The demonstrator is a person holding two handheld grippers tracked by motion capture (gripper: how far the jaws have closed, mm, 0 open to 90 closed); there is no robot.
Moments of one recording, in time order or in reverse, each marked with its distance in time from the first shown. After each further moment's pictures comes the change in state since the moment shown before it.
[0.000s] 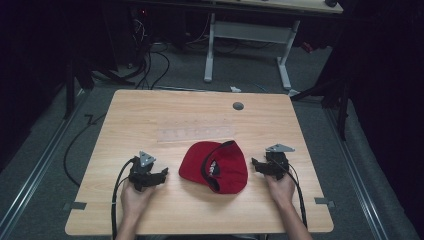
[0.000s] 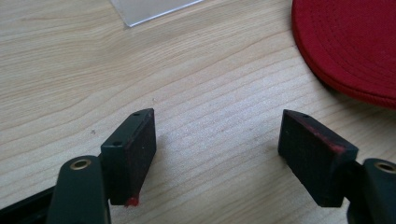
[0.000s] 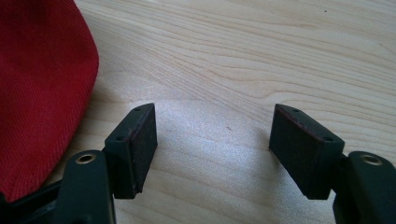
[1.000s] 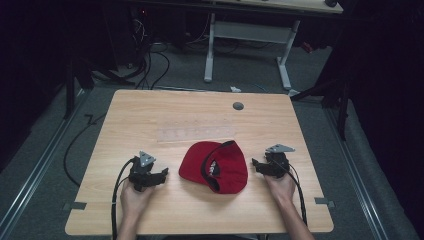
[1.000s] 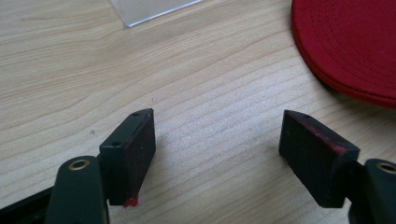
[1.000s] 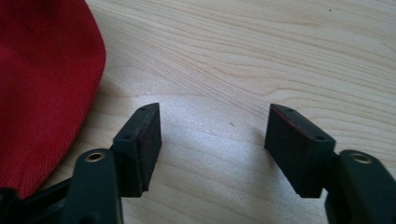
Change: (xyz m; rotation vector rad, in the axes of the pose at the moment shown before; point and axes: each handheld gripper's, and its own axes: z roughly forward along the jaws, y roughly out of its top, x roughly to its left) left arm 0.000 0.000 0.000 0.001 -0.001 0.000; right arm 0.000 0.000 -0.002 0.009 0.015 -0.017
